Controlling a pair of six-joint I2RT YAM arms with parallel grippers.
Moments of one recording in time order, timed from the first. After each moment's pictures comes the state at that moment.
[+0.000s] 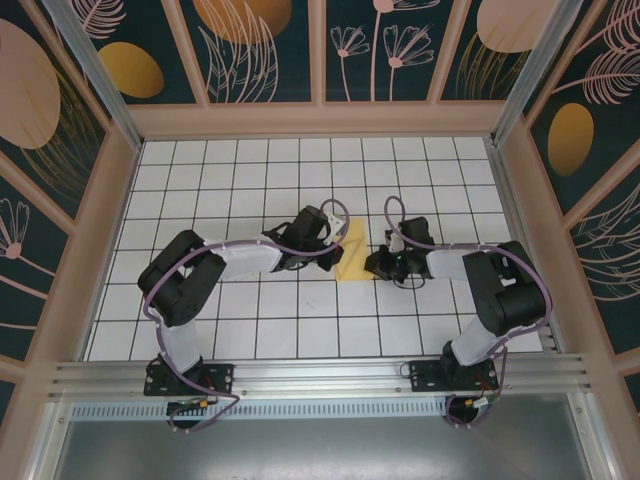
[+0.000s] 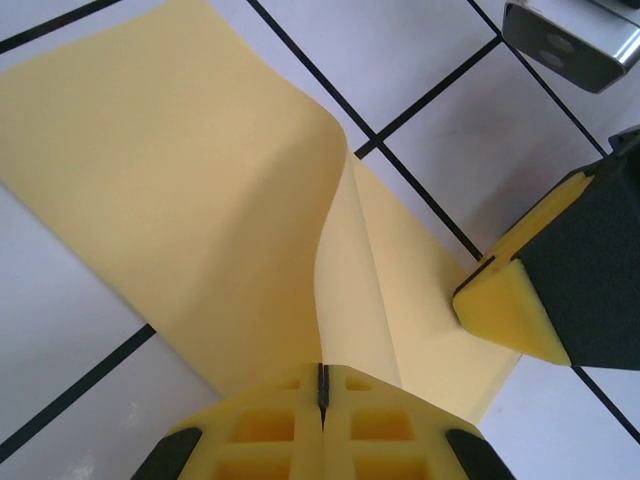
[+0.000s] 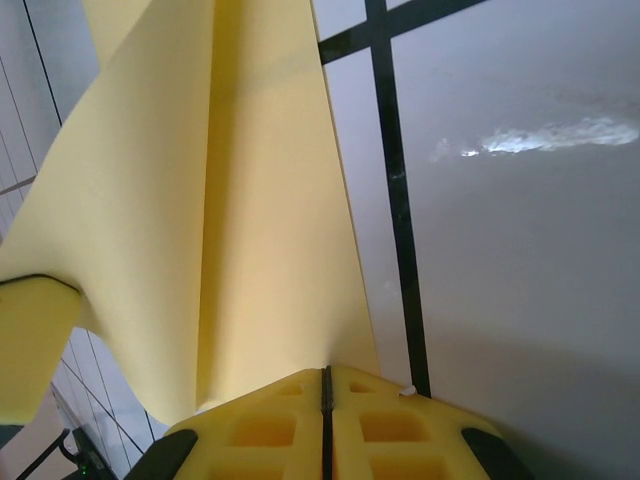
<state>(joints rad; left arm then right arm) -0.77 1.87 1.04 0.02 0.23 -0.24 0.33 1.62 0.59 0.01 -0.60 0.68</state>
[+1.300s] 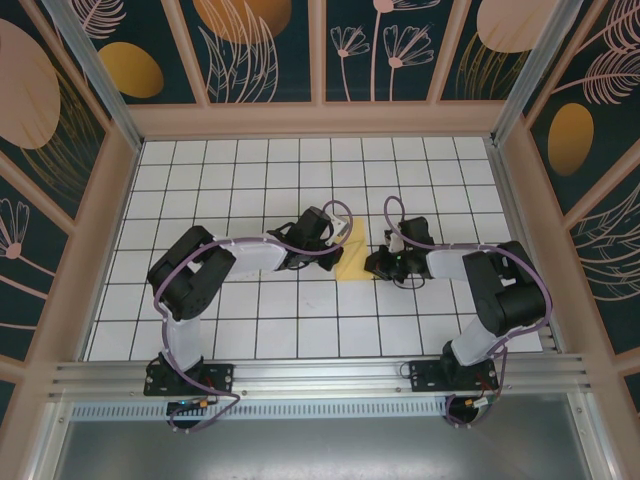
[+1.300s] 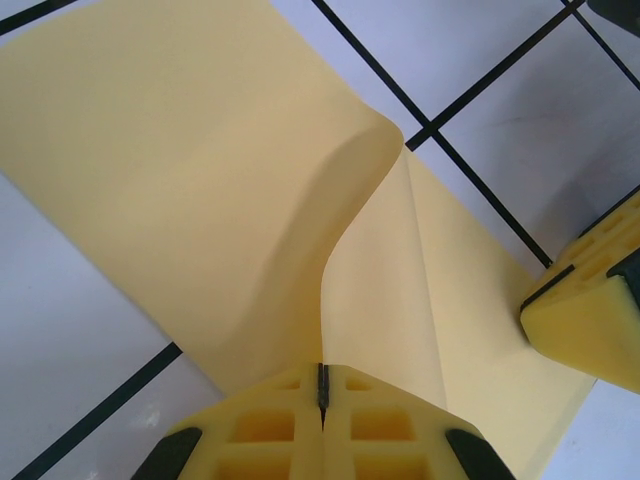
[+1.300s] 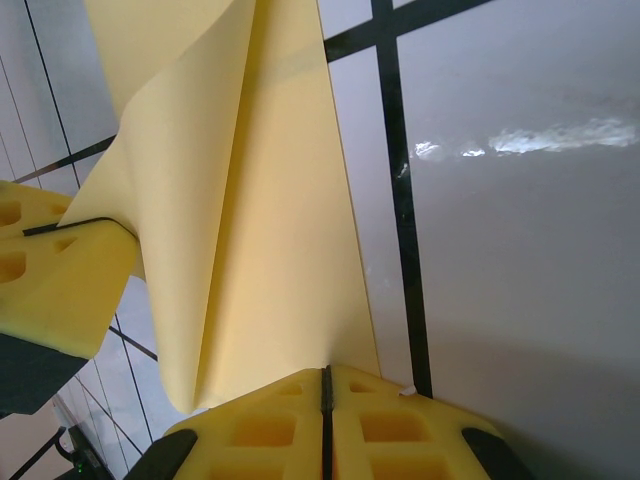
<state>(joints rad) -0.77 1.93 1.07 0.02 0.19 -0.21 0.33 1.62 0.59 0.00 -0.60 0.68</state>
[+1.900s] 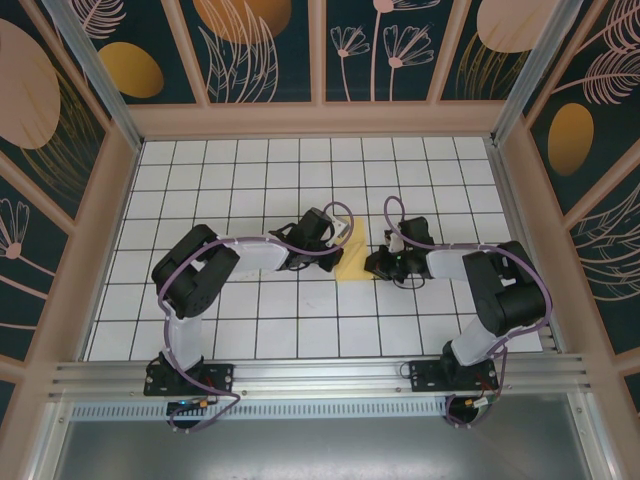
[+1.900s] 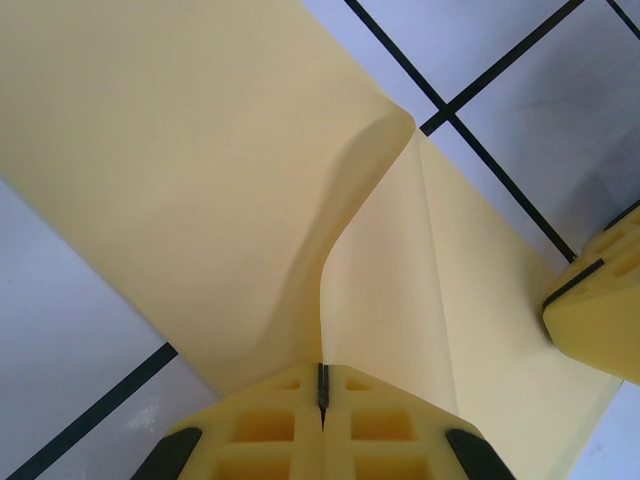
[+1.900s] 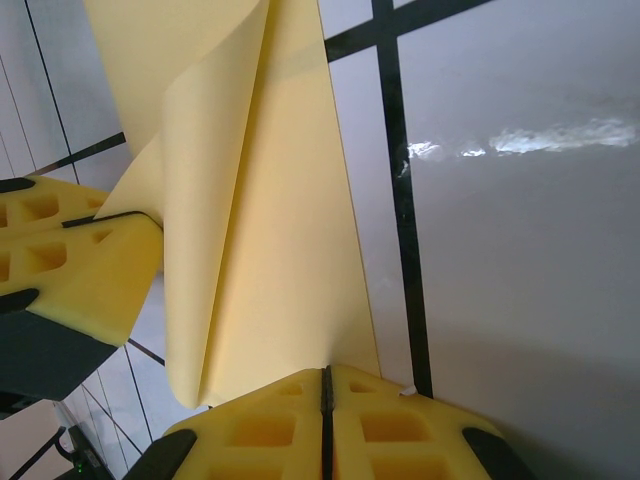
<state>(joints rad) -0.77 1.96 1.07 0.02 0.19 -0.21 0.33 1.62 0.59 0.00 -0.60 0.68</state>
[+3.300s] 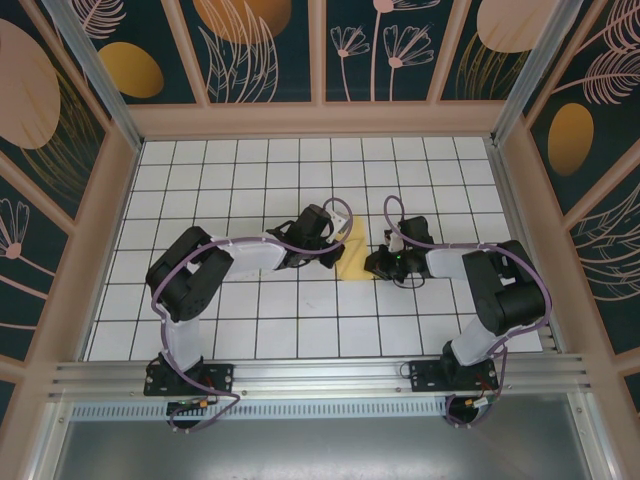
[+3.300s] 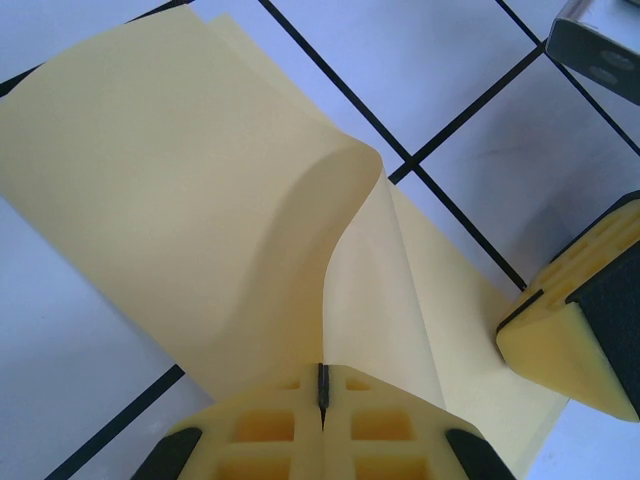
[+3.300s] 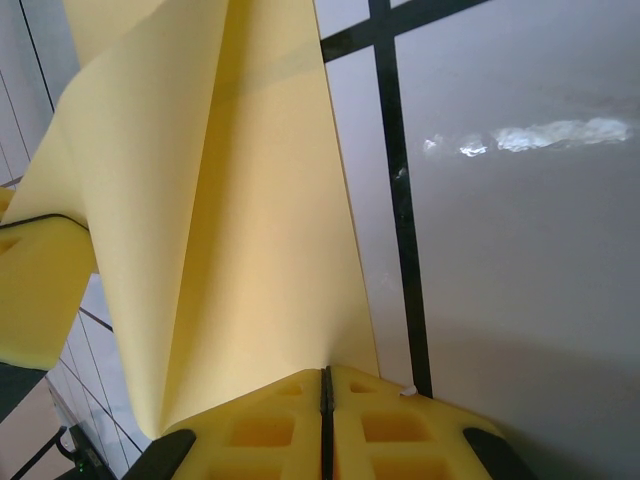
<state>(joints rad) -0.77 1.92 1.07 0.03 0.19 -0.21 0.33 1.63 0.60 -0.01 -0.60 0.68</state>
